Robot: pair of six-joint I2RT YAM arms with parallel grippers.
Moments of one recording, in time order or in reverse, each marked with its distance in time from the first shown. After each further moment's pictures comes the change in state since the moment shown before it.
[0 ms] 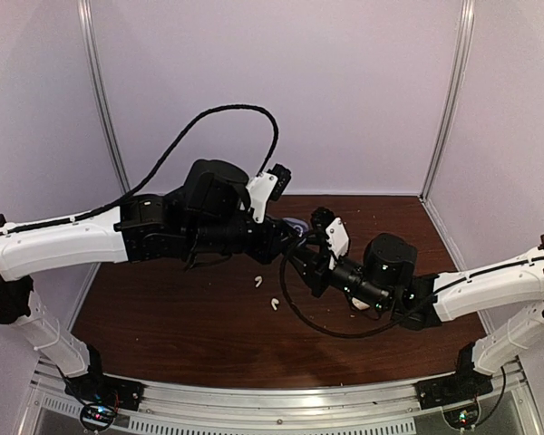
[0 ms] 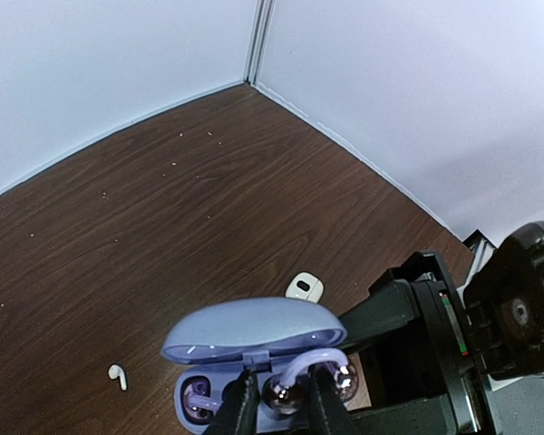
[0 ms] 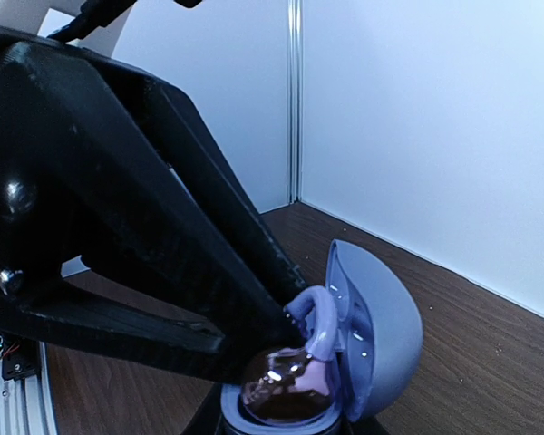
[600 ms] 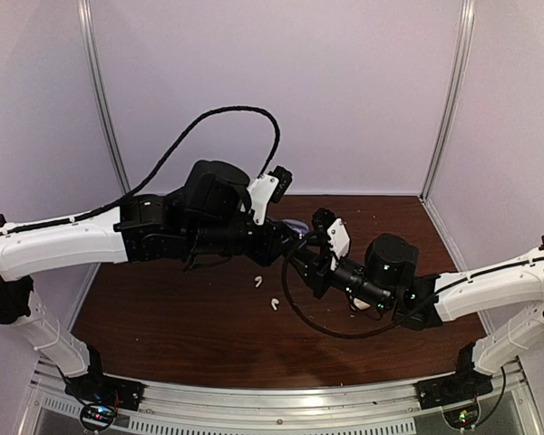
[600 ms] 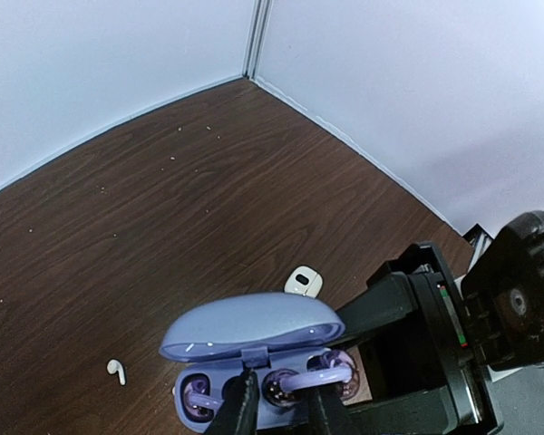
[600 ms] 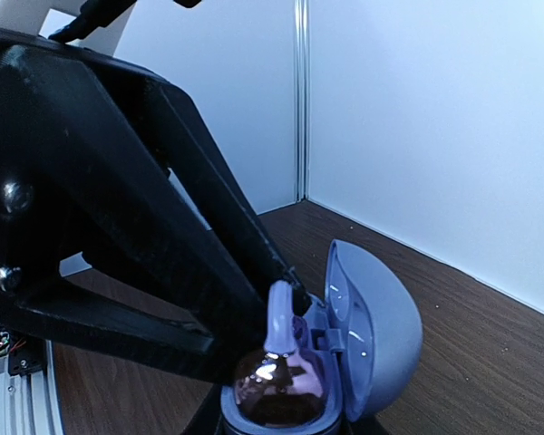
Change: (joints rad) left arm -0.006 0.000 0.002 -0.016 0.003 -0.004; right arm -0.010 -0.010 -0.011 -0.001 -0.028 0.010
